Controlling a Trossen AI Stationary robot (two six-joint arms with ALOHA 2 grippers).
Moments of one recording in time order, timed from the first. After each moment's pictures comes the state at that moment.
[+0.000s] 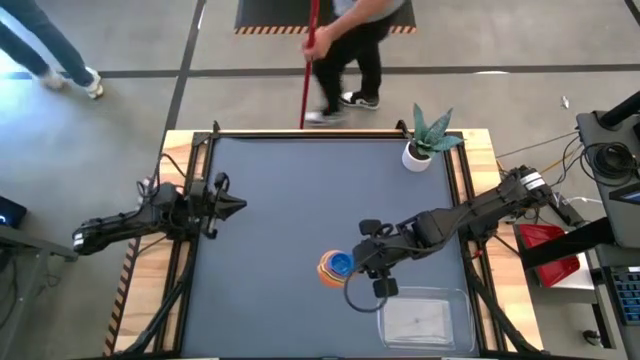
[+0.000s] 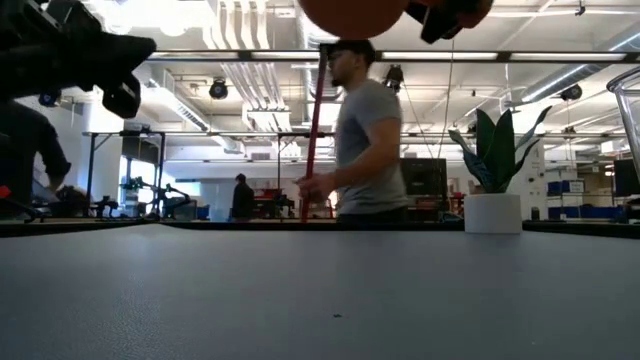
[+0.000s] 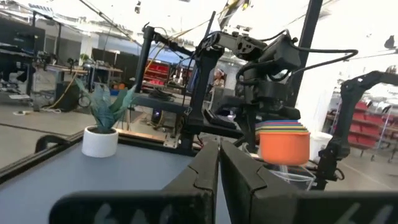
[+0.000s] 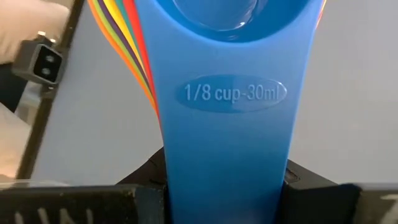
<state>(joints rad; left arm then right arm) 0.23 0.00 0.05 0.18 0.24 -0.26 0.38 1.57 1.36 -0.76 0.05 0.18</state>
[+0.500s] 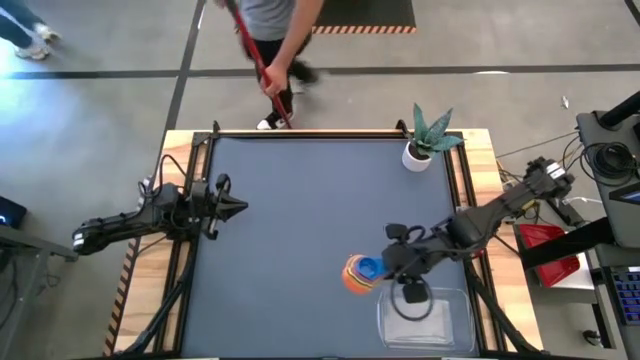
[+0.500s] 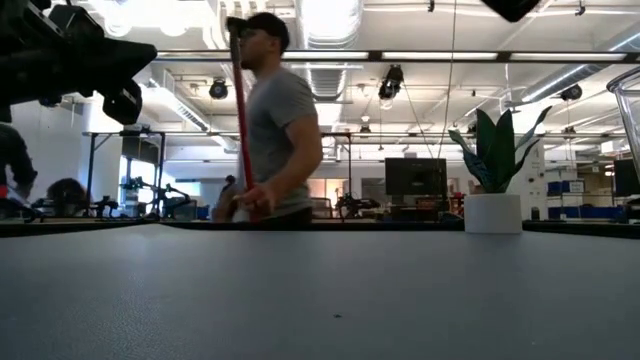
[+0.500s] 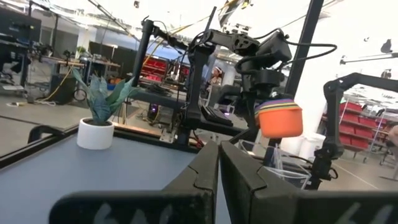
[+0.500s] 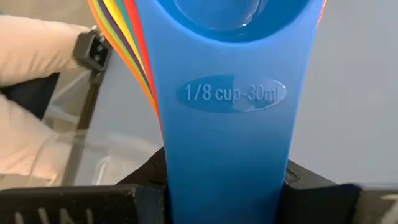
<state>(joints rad) 0.23 0.00 0.01 0.21 0.25 -0.30 0.50 1.35 1.19 -0.73 0.08 0.32</state>
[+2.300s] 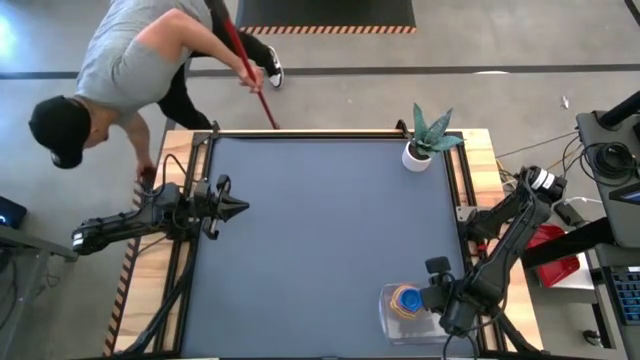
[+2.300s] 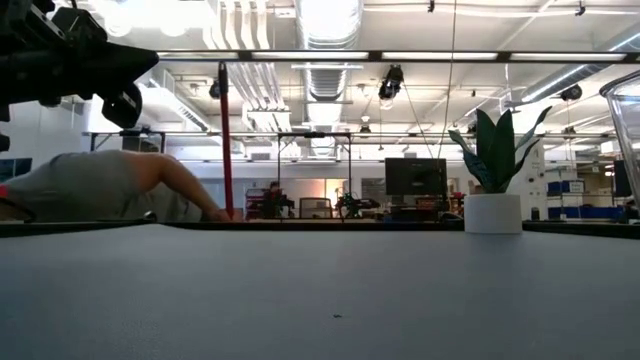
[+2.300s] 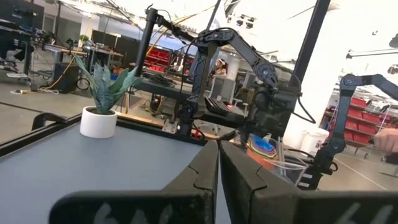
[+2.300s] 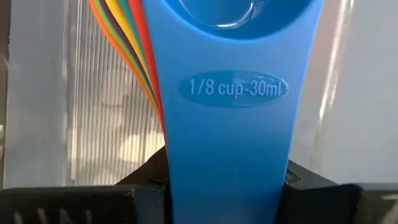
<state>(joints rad) 0.23 0.01 0.03 0.16 0.25 -0.30 0.98 1.46 0.99 -0.94 0.14 0.78</state>
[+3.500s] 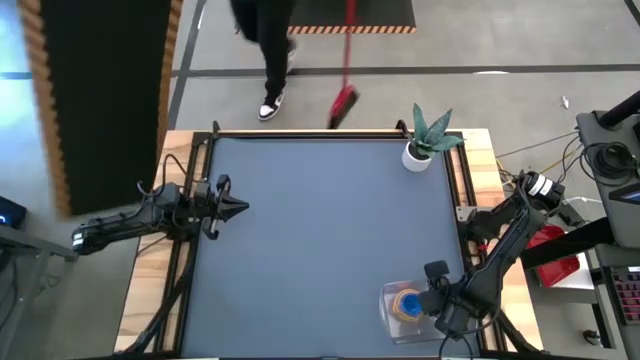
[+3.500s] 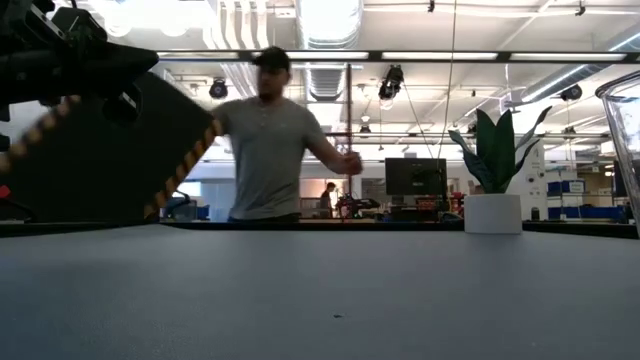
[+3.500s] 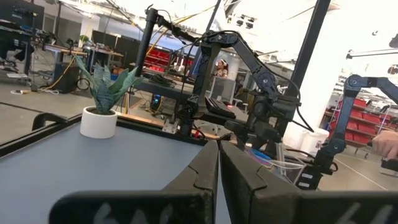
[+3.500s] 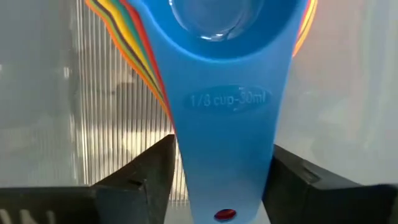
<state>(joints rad) 0.23 0.01 0.03 0.16 0.25 -0.30 0.98 1.53 0.94 -0.87 0.08 0.77</state>
